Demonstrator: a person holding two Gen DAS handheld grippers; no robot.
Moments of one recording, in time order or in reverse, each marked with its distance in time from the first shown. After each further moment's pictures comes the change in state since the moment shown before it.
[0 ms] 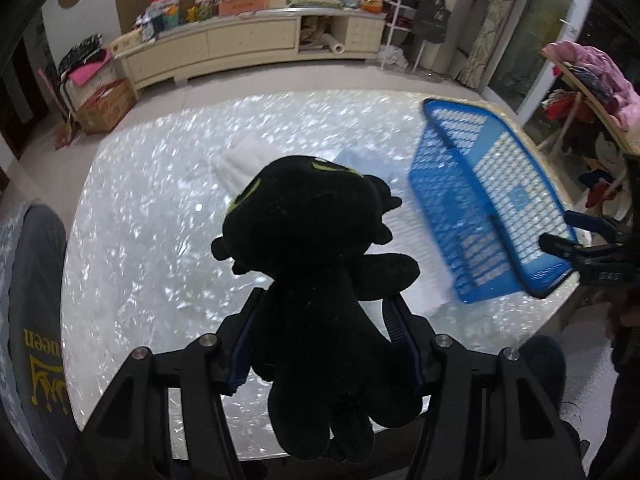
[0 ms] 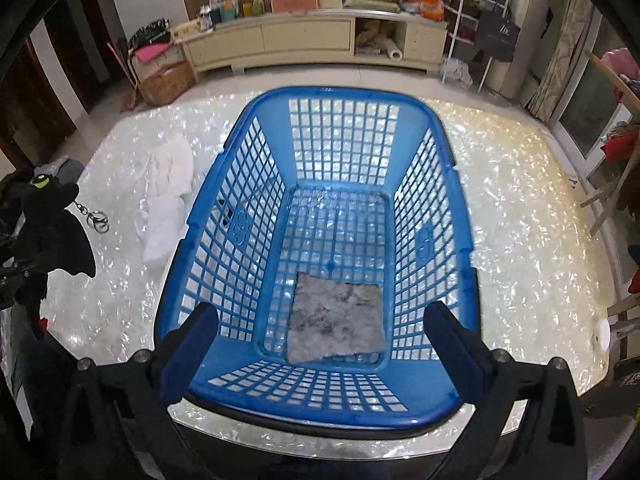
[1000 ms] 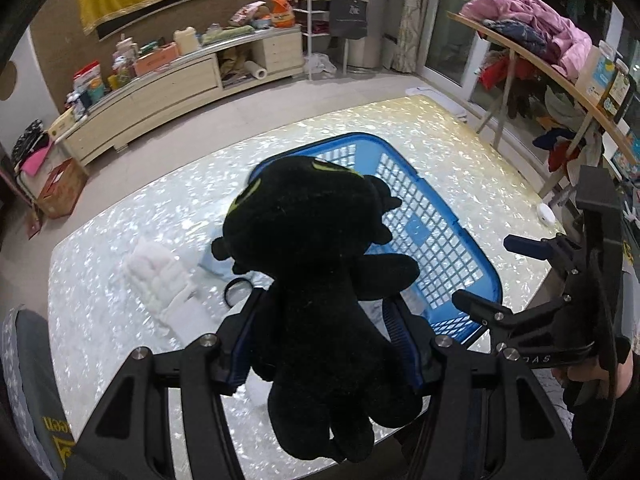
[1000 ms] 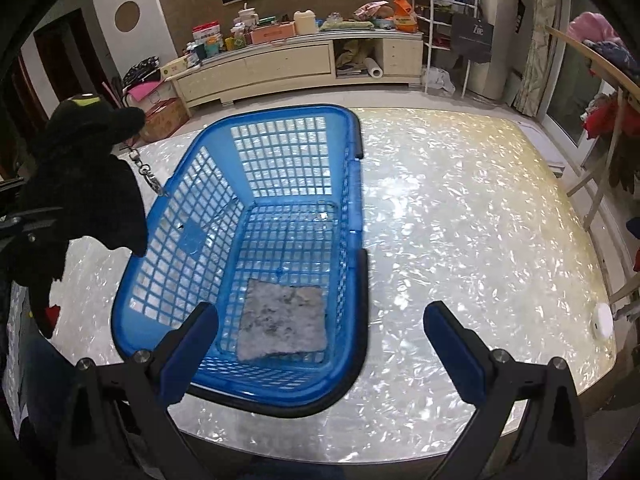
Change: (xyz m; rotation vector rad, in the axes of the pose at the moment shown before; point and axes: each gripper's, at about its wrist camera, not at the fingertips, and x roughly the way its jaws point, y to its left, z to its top) left arm 0.018 -0.169 0.081 0.248 -0.021 -0.059; right arm -0.008 -0.065 -0.020 0.080 -0.095 0.035
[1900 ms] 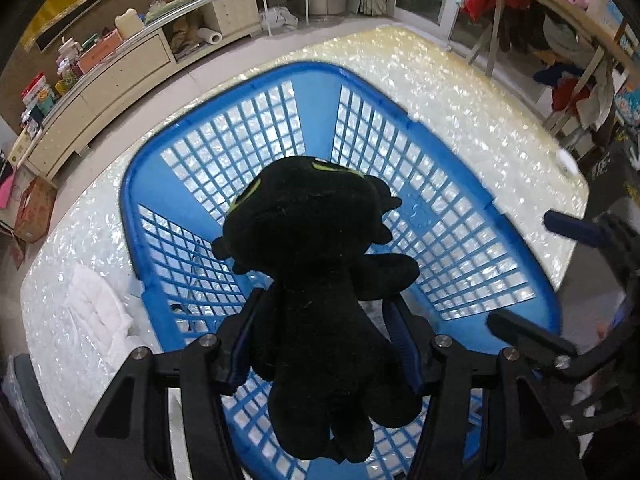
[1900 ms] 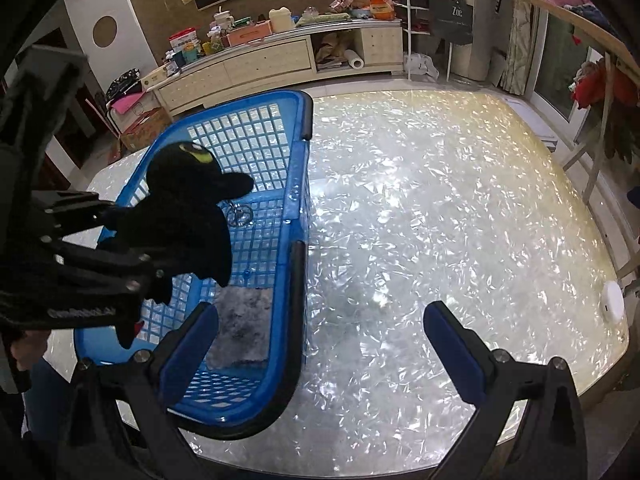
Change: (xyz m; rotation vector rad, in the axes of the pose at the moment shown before) left arm 0.127 -0.040 0.028 0.144 0.188 -0.015; right arm 0.016 -0.024 -0.002 0.078 0.013 0.001
